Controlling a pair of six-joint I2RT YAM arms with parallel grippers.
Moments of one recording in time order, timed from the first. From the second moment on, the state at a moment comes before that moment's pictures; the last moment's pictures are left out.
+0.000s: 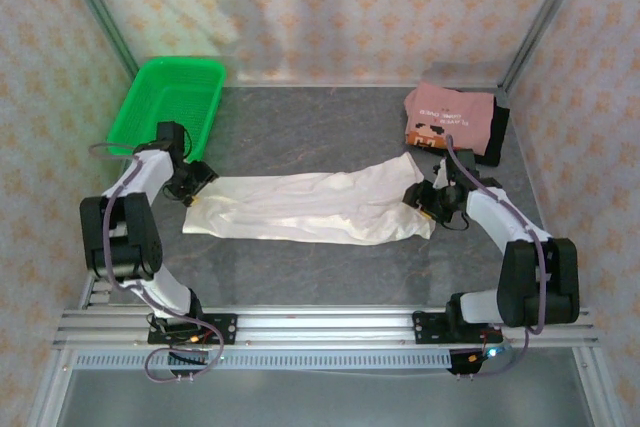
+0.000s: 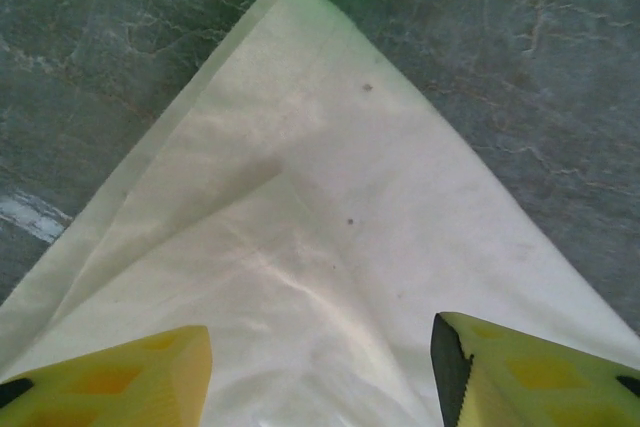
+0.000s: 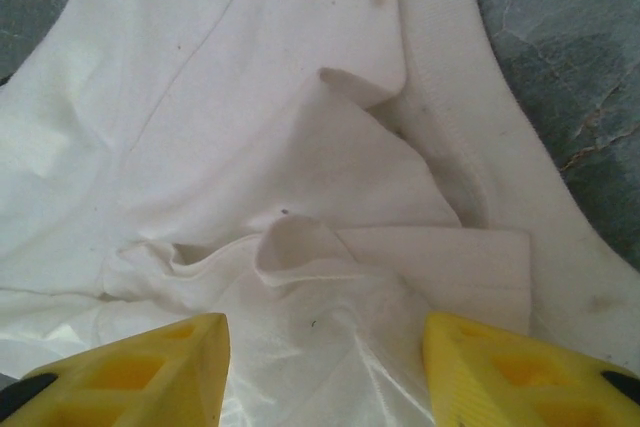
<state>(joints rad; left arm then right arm) 0.18 1.66 1.12 -0.79 0.15 -0.69 0.04 1.35 0.77 -0.58 -0.39 0.47</state>
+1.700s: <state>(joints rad) -0.01 1.77 1.22 -0.93 -0.03 -0.81 0.04 1.32 0.76 -0.59 -0.40 0.41</state>
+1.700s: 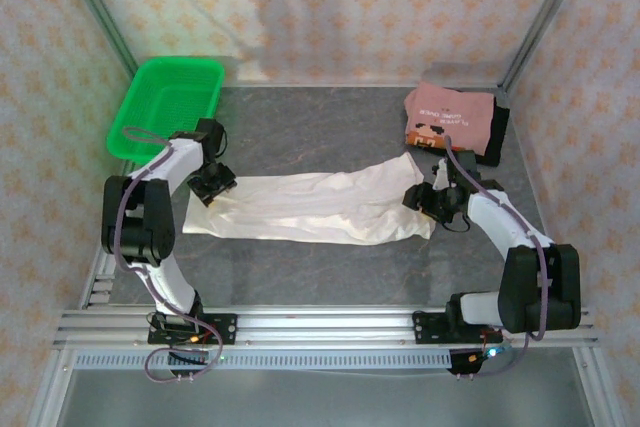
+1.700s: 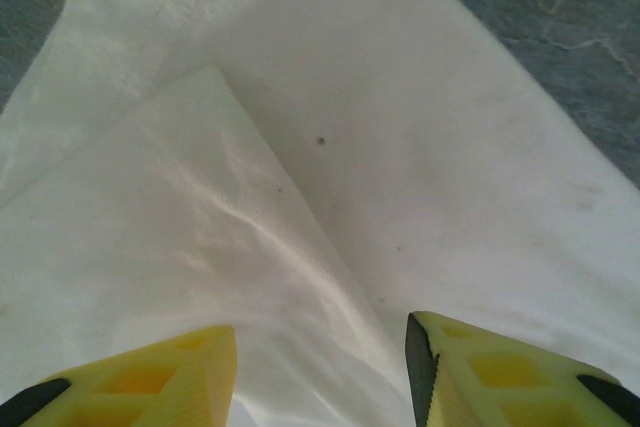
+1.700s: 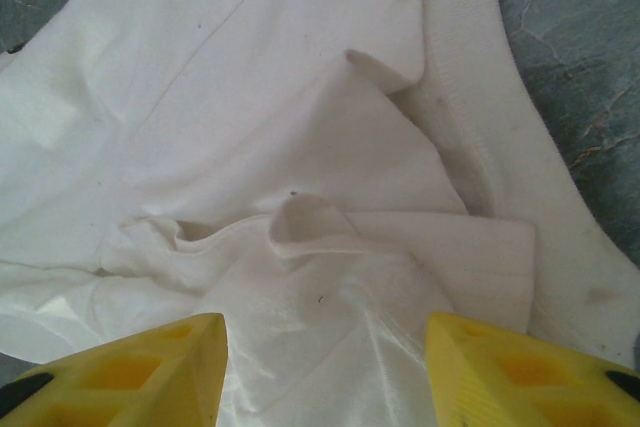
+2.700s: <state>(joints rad) -0.01 1.85 1.23 -0.89 -0.08 -0.80 0.04 1.33 0.76 -0.59 -0.40 0.40</state>
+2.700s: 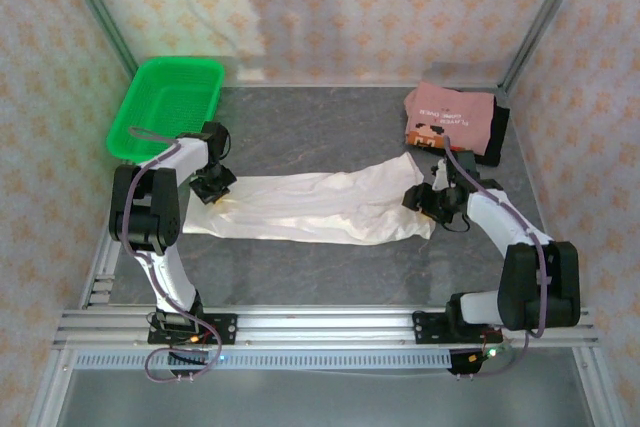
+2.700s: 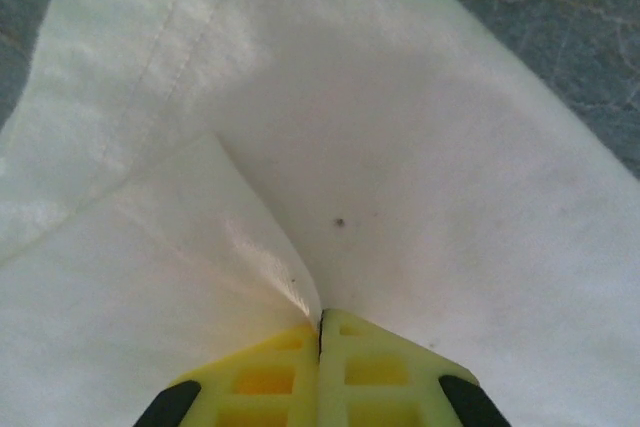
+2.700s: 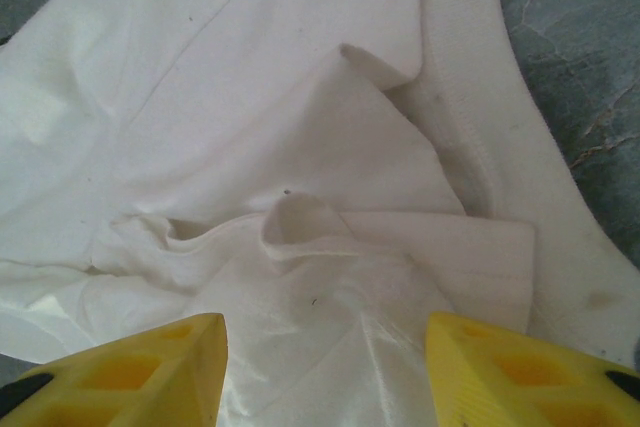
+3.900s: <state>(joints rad) -0.02 1.12 0.84 -0.91 0.00 -0.85 0.03 1.50 0.84 -0.59 -0.35 0.40</state>
